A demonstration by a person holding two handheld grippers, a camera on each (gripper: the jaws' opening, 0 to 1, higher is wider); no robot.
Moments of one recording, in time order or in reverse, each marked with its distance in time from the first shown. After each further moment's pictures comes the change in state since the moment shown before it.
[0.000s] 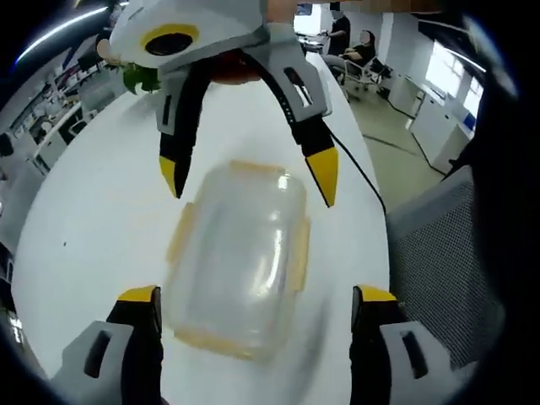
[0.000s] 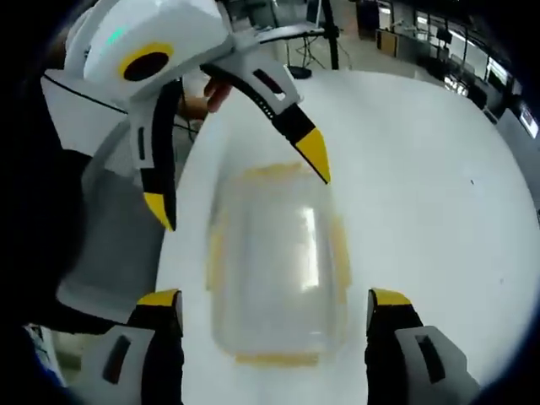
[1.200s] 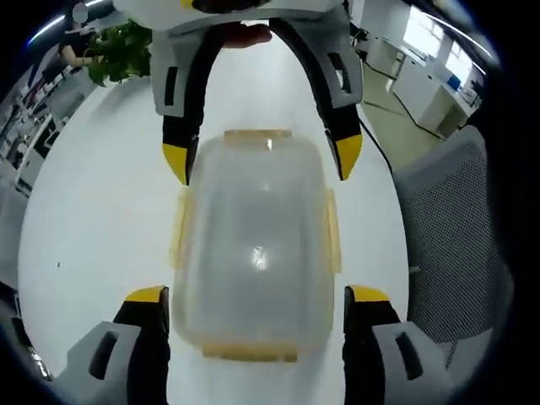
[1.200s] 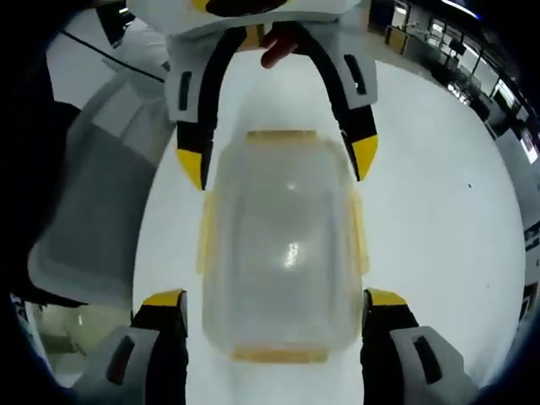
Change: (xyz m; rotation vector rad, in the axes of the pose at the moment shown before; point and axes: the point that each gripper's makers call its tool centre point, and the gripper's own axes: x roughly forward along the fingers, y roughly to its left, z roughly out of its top) left arm 0.021 0.018 -0.012 0.133 0.140 -0.064; right arm 0.017 -0.001 -0.018 -0.078 0.122 -0.089
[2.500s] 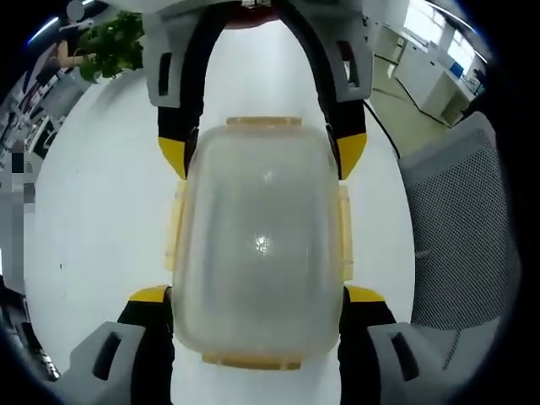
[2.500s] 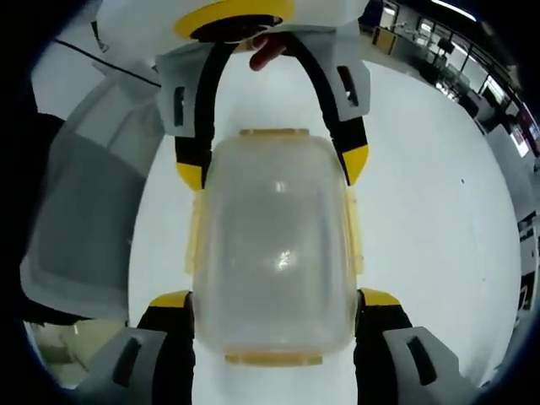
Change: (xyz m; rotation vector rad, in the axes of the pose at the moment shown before) left arm 0.007 -0.003 -0.007 0.033 0.083 0.029; right arm 0.006 0.002 0.002 0.030 -0.011 -0.059
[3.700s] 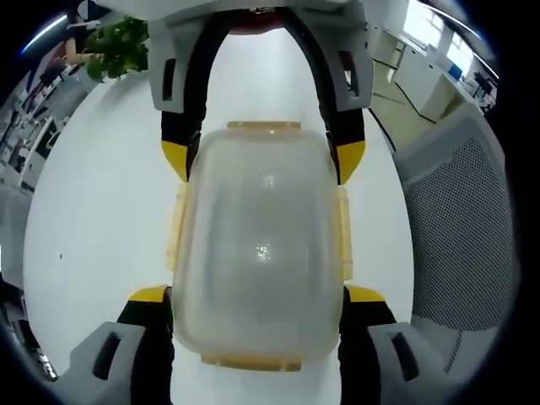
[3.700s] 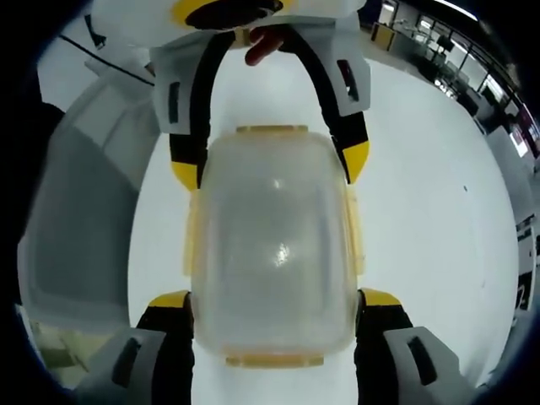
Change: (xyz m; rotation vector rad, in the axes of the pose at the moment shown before) left arm -0.006 -0.004 -0.022 -0.009 -0.047 0.006; right arm 0.013 0.003 0.020 0.005 0.024 -0.014
